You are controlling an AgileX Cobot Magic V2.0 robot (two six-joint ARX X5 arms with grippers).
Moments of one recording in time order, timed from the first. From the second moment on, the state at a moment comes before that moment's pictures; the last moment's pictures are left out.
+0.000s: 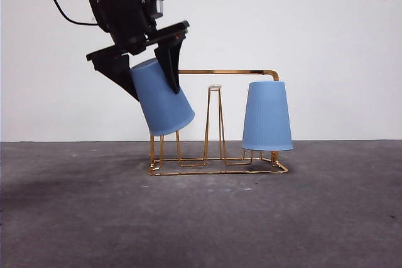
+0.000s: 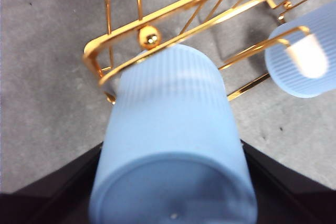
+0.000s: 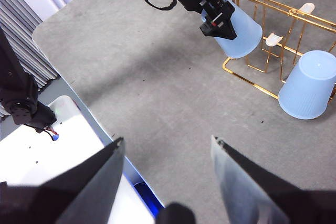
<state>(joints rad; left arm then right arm) -0.44 1.90 1.71 -0.84 0.10 -0.15 0.41 1.05 1.64 -1.32 -0.50 -0.18</state>
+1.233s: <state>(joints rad) -0.44 1.99 1.72 -0.78 0.17 -0.18 0.41 1.05 1.64 -1.34 -0.50 -0.20</state>
